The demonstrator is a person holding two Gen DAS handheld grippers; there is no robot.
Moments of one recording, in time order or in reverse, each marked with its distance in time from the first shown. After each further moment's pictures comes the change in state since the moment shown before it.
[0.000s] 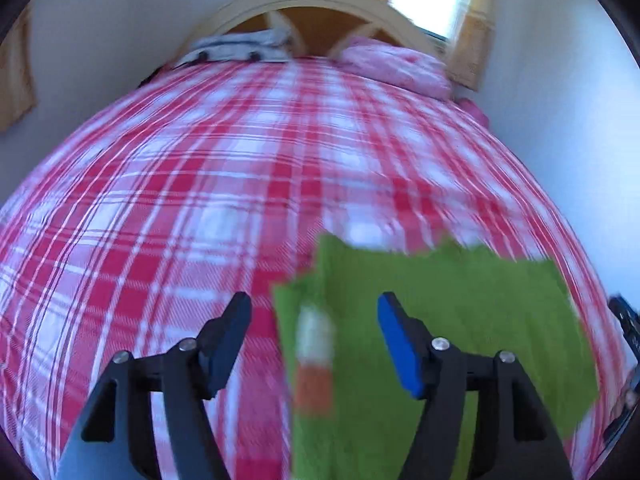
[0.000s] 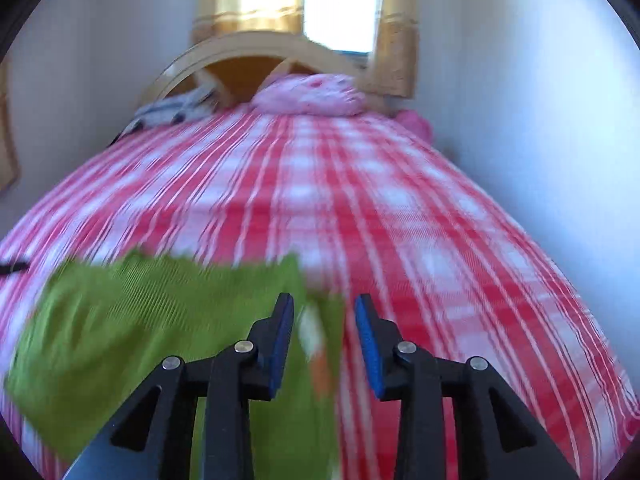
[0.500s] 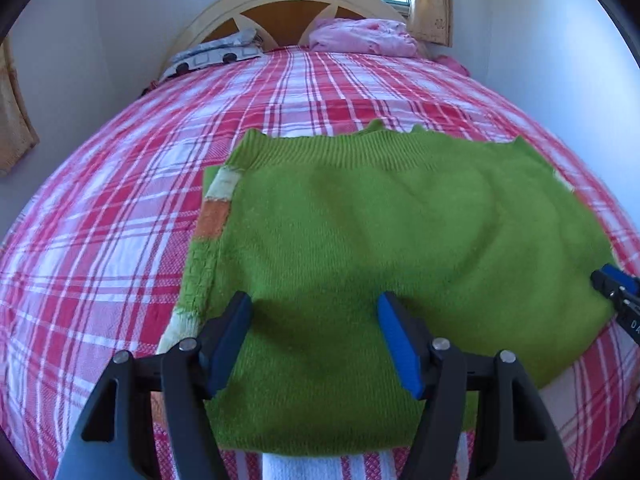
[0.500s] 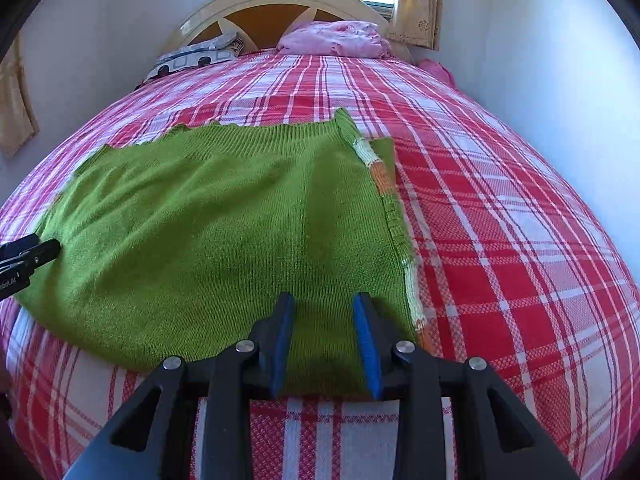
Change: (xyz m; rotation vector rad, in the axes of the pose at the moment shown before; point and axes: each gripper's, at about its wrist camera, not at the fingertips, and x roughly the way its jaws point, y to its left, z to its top) left arm -0.008 -0.072 -0.097 0.137 0.015 0.124; right arm 0.001 0.029 -0.103 -0.001 0.161 0.052
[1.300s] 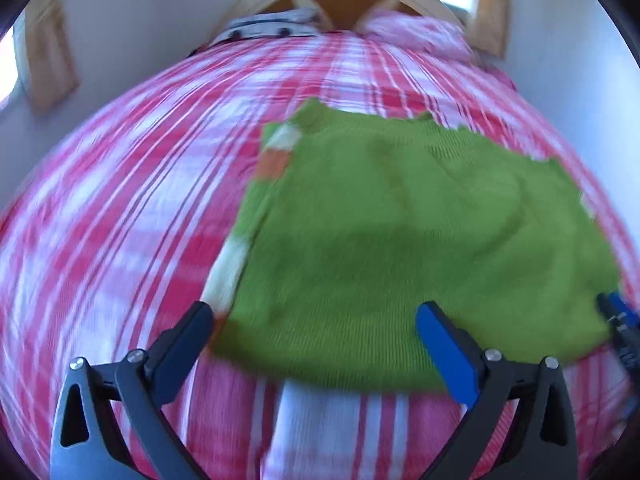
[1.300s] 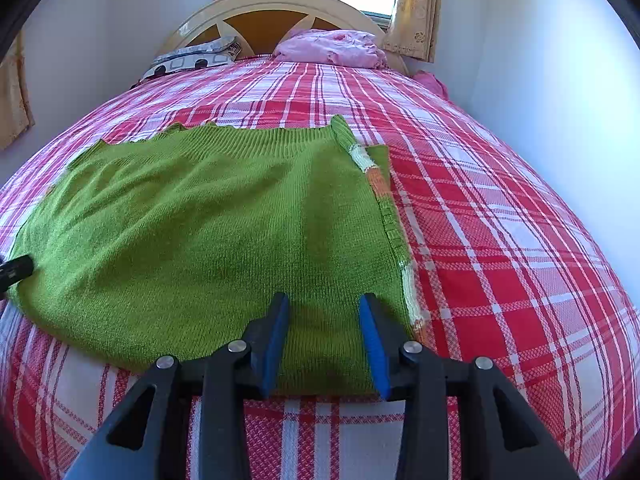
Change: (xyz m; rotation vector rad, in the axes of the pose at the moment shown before) left arm -0.029 0.026 -0.035 -0.253 0.052 0.060; right arm -0.005 0.006 -0.003 -0.022 -0.035 -0.049
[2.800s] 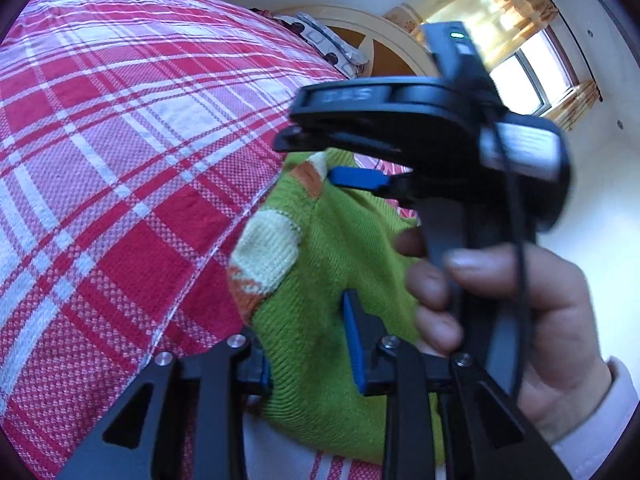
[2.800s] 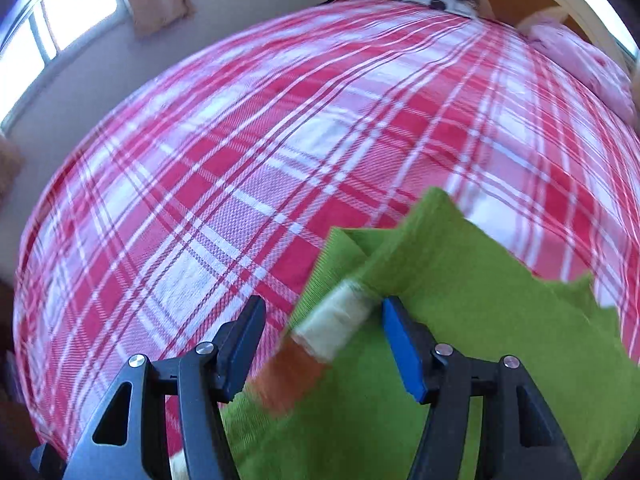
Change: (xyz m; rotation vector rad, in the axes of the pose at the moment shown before) left arm 0.034 0.062 -0.009 -0.556 -0.101 -0.426; right arm 0.096 0.338 0.155 -0.463 0.275 0.532
